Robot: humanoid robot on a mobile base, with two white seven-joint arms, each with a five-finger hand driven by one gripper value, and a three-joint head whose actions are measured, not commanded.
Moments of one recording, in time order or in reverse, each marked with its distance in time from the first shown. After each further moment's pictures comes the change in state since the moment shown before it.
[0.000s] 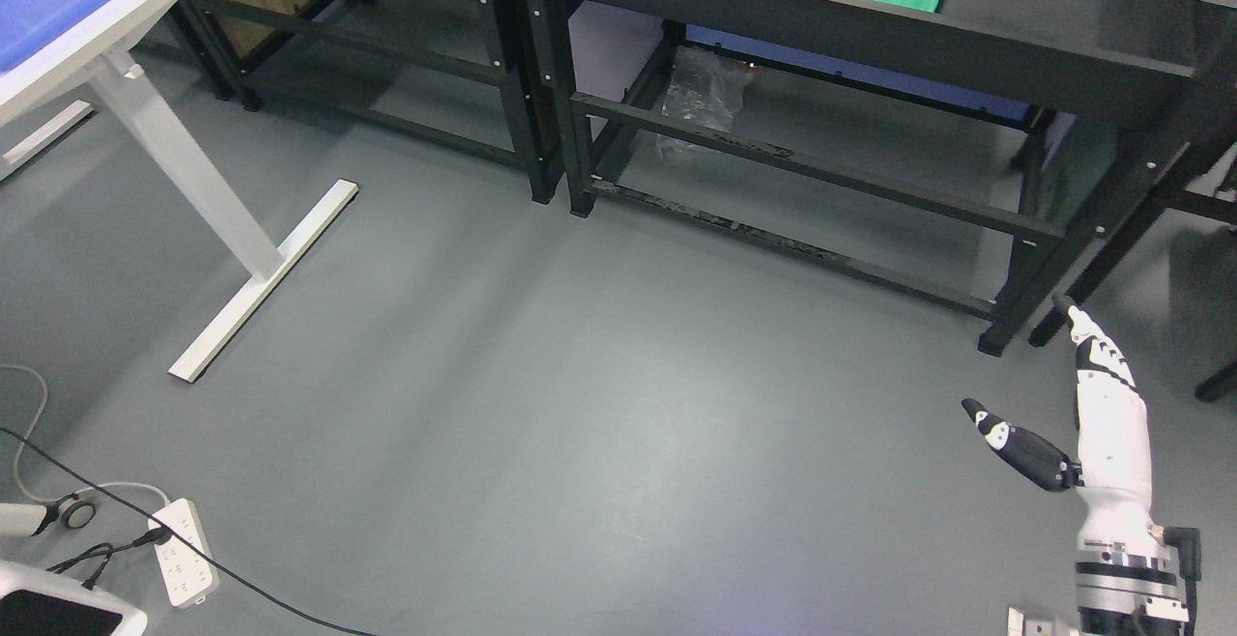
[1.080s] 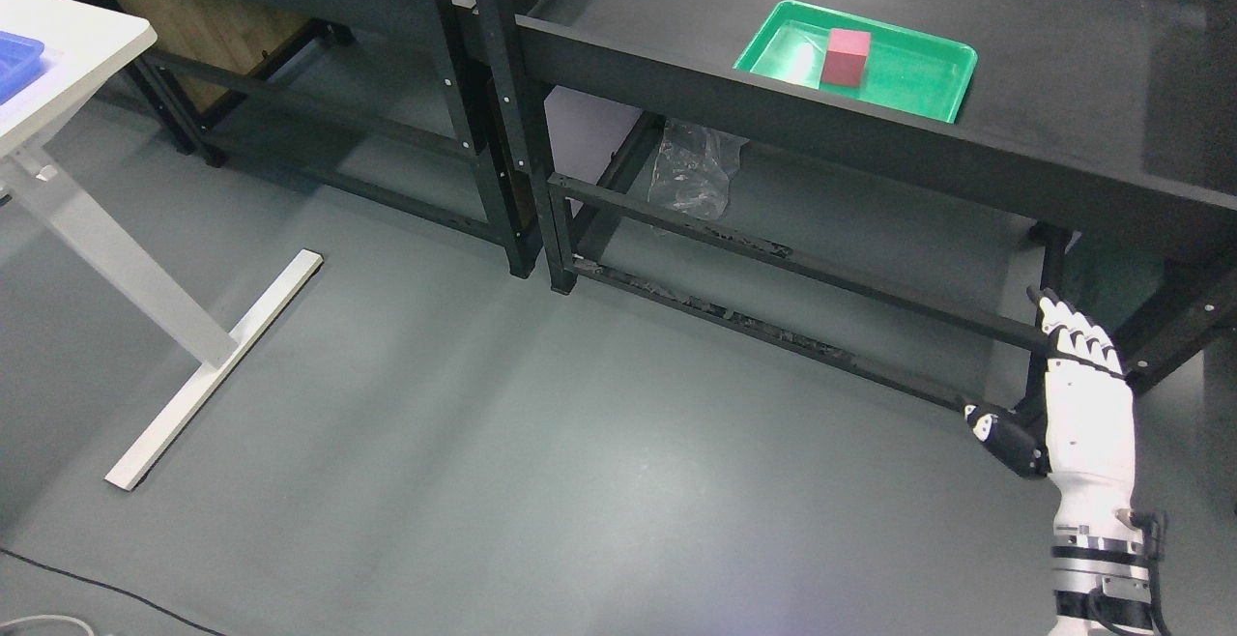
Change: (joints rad) left arm 0.000 0.000 0.000 0.000 0.000 0.000 0.000; right arm -0.022 0.054 0.007 0.000 0.226 0.049 -0.013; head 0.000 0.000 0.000
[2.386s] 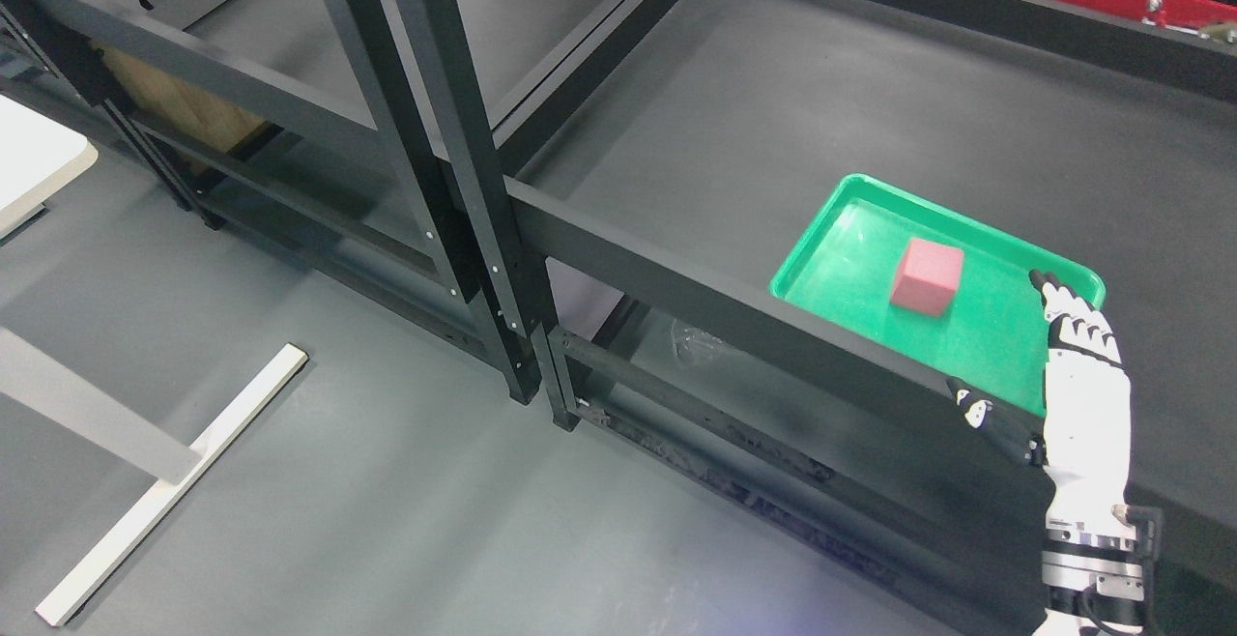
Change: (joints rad) left arm 0.000 0.000 0.000 0.000 0.000 0.000 0.000; right arm -0.008 0.026 0.001 0.000 -0.028 -0.049 -0.059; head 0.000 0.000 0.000
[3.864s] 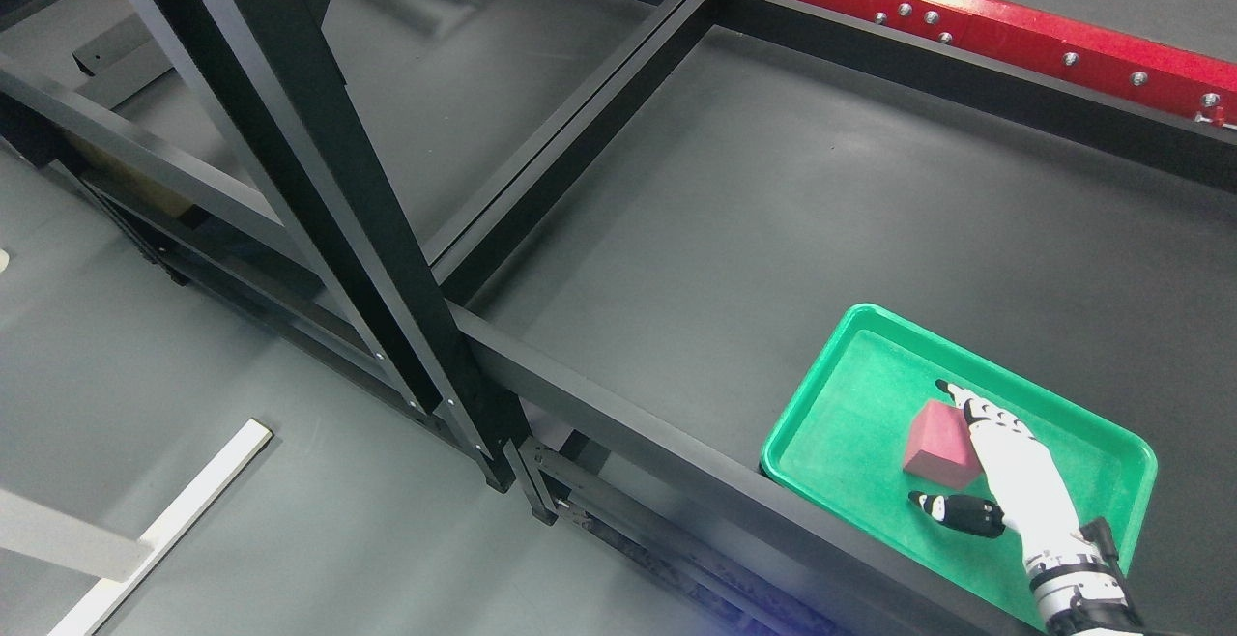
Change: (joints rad) left arm 0.000 0.000 0.000 0.000 0.000 0.000 0.000; right arm 0.038 -0.076 0.000 0.001 -0.002 0.123 0.530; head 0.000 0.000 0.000
